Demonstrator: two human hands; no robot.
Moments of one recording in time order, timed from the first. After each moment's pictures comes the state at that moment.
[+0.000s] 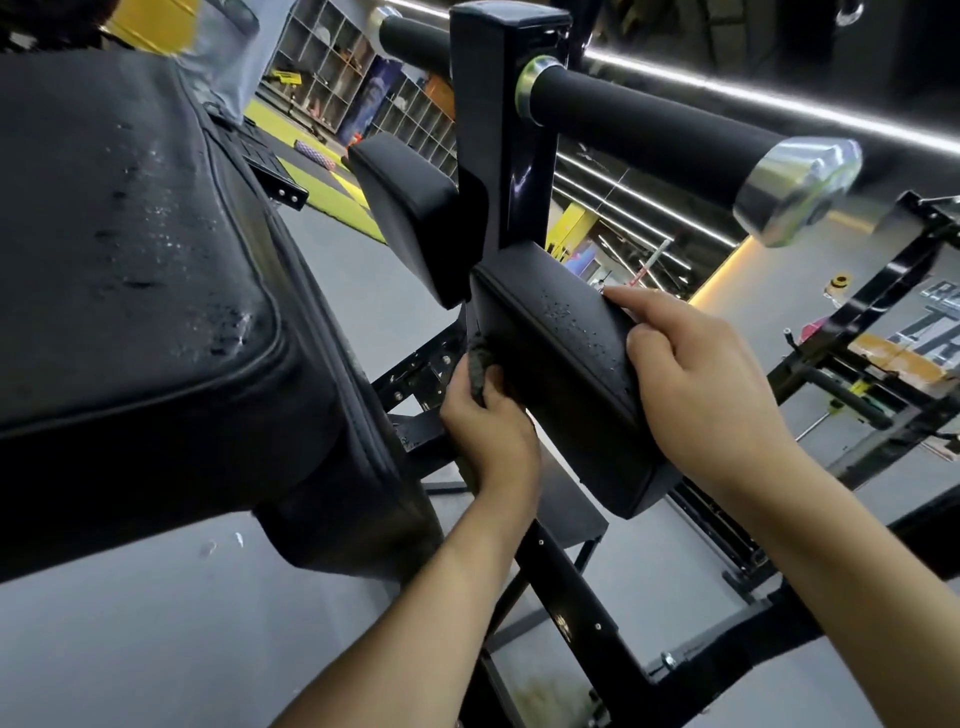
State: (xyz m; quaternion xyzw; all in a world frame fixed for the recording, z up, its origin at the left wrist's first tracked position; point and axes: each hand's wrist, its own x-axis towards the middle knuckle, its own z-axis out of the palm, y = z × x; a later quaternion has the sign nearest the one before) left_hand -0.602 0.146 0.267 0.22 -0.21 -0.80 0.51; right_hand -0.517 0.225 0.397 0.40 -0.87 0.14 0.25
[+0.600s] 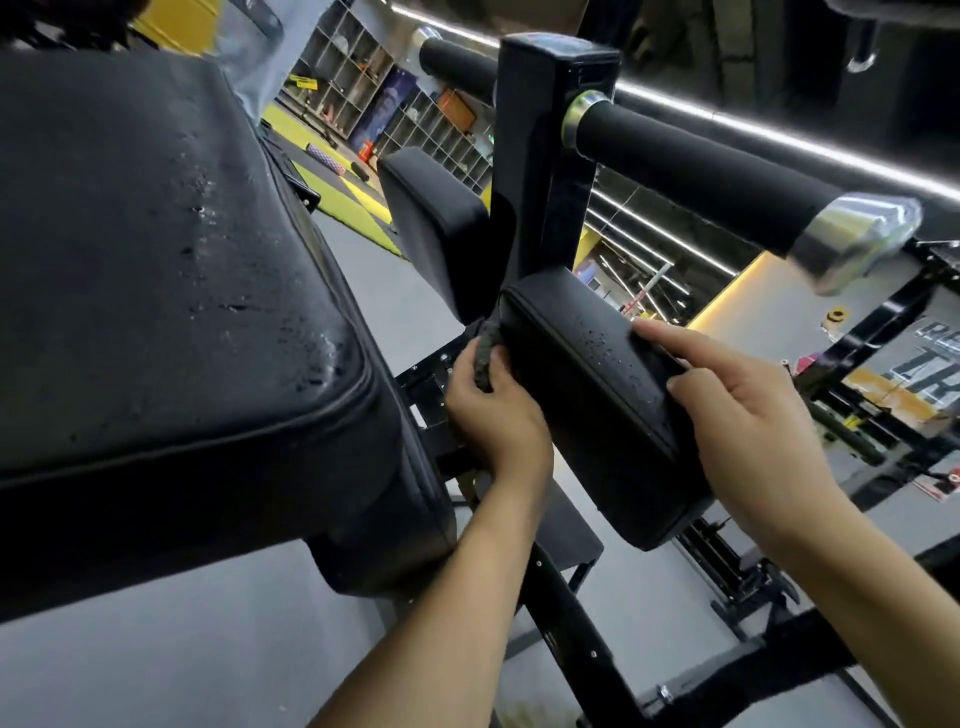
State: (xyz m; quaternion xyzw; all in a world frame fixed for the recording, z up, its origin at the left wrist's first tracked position) left_hand -0.587 0.120 0.293 0.24 -0.14 -0.79 0.54; right_hand -0.513 0.227 0.397 0.42 -0.86 0.24 0.19
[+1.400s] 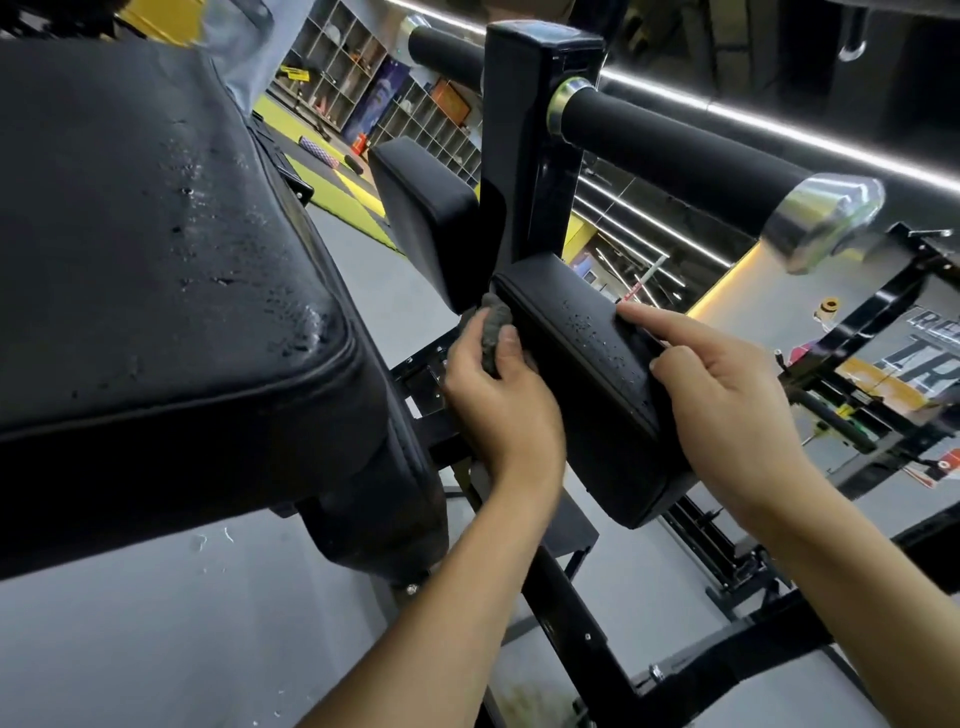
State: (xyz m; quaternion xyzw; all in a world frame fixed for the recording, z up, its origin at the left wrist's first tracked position) left_hand -0.545 0.139 0.303 0.19 -0.22 -0.76 0.59; right_hand -0.514 0.226 0.395 0.41 -0.86 0.24 0.20
